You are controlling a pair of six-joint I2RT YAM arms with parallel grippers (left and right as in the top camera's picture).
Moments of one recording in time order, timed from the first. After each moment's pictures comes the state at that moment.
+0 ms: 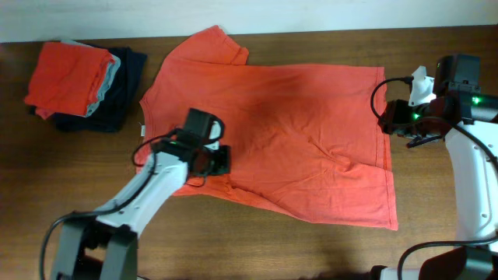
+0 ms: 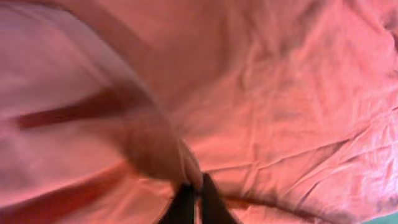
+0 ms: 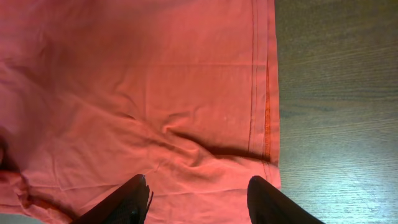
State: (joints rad) left arm -0.38 1.64 1.00 -0.55 0.23 -0.35; right arm -0.23 1.53 1.45 -1.11 -0.21 0.02
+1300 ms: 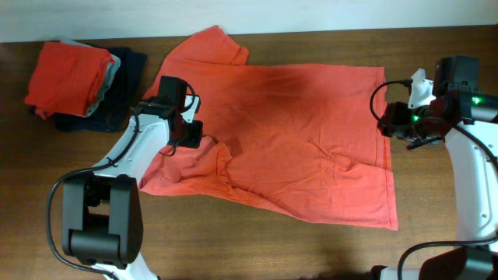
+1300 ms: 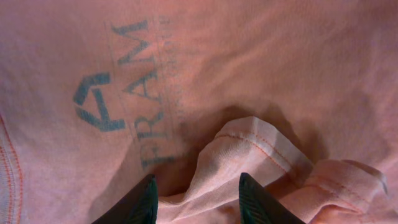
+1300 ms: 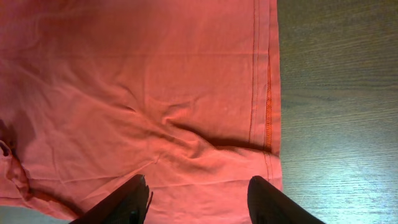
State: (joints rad) left arm -0.17 1.88 1.29 -0.68 0.04 0.02; right arm -0.23 1.53 1.45 -1.14 -0.21 0.02
